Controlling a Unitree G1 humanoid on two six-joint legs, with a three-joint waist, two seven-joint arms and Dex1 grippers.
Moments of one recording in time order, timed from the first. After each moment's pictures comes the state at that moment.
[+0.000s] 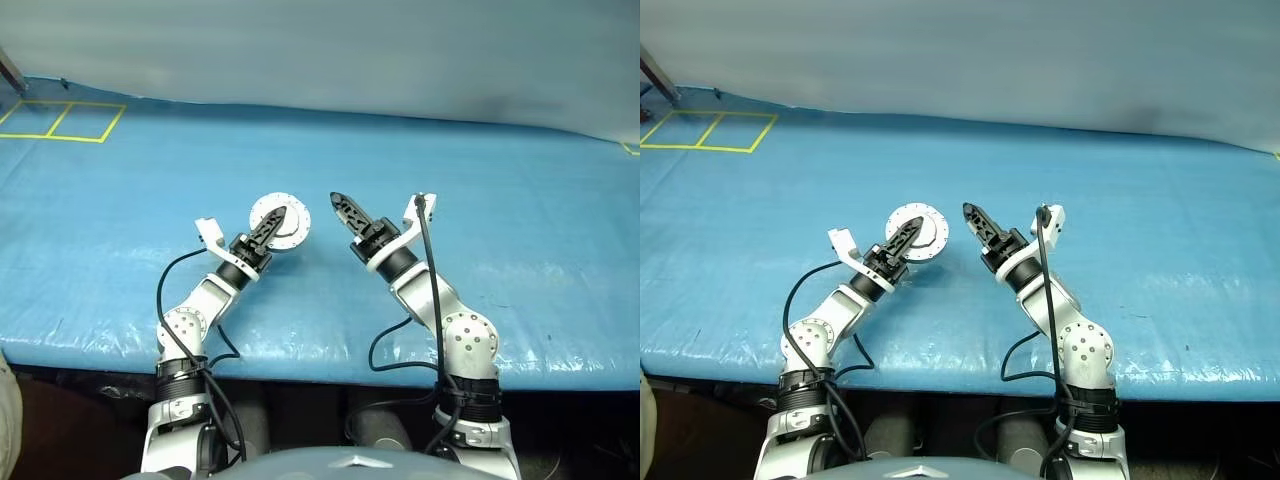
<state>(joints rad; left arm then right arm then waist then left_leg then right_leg) -0.29 -0.02 0.35 0.13 -1.07 0.69 -0.39 -0.23 -0.02 -0.08 -0.28 1.11 0.65 -0.02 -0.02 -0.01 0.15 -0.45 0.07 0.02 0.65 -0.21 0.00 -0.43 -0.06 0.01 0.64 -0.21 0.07</state>
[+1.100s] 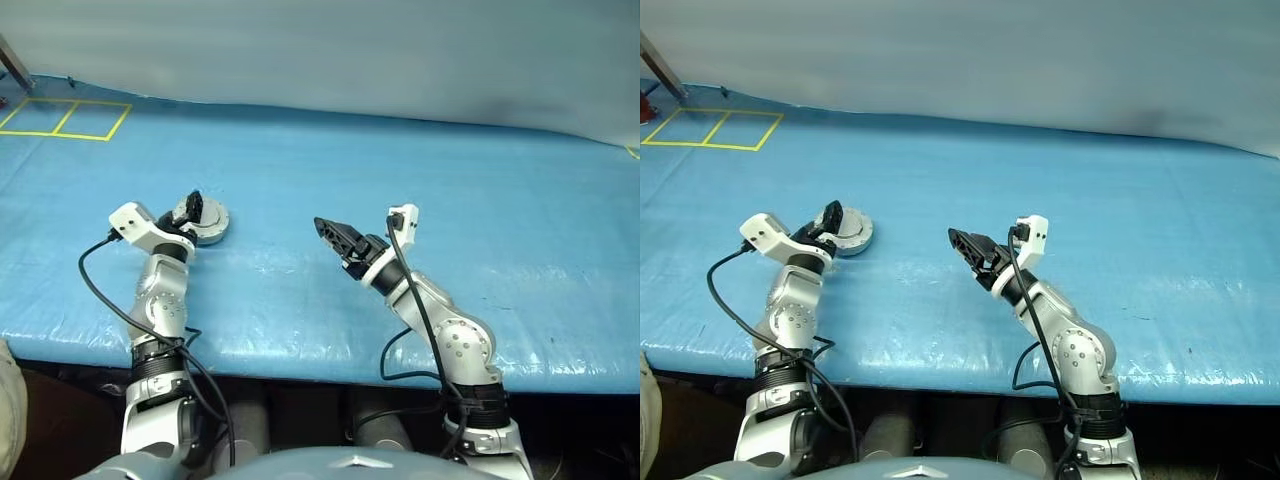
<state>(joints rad) -0.39 0.13 0.45 0.25 -0.57 0.17 -0.12 -0.19 -0.07 0.00 -0.29 0.93 0.69 0.15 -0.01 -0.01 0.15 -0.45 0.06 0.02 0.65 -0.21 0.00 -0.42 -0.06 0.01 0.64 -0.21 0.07</state>
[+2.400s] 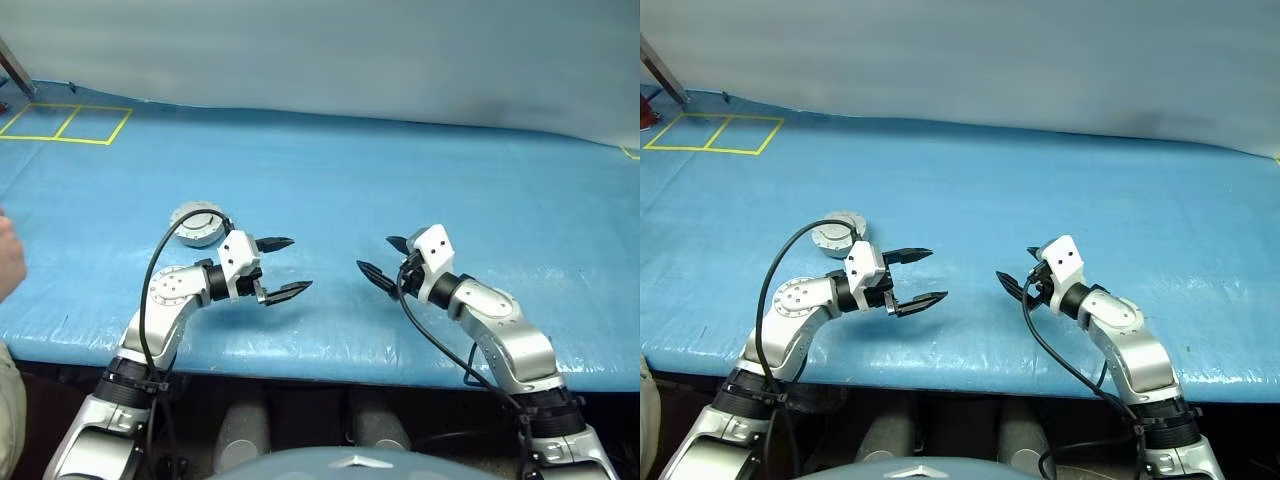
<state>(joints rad) -0.23 0.48 -0.17 0.00 -0.30 0.09 -0.96 -0.11 -0.48 0.07 -0.20 0.32 0.40 0.55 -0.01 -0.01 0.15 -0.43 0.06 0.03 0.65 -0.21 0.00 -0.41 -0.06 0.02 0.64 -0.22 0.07</state>
